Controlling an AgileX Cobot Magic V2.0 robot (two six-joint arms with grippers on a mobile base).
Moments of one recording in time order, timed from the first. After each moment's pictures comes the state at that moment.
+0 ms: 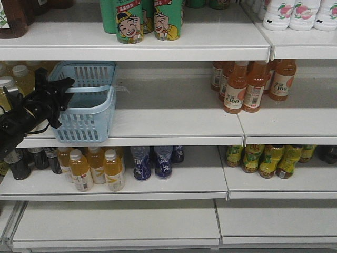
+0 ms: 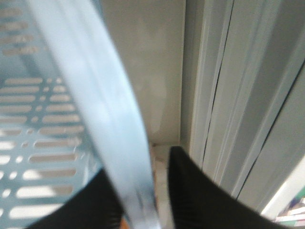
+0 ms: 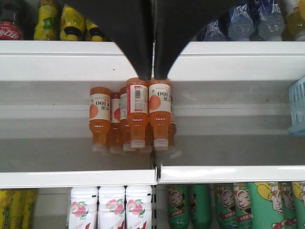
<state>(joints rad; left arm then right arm) 0.10 2.14 -1.20 0.65 -0.94 -1.96 0.02 -0.01 0.03 -0.07 0.00 0.11</state>
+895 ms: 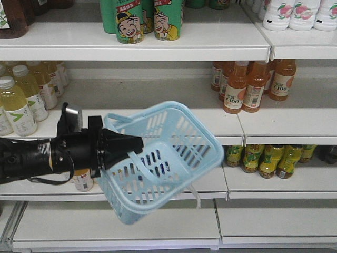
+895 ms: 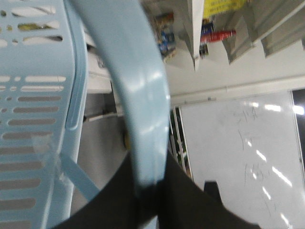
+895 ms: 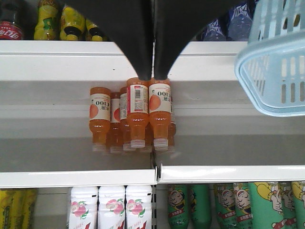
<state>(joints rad) -0.15 1.72 -0.80 1.29 -1.14 -2.13 0.02 -0.01 0.03 -0.07 0.00 0.11</state>
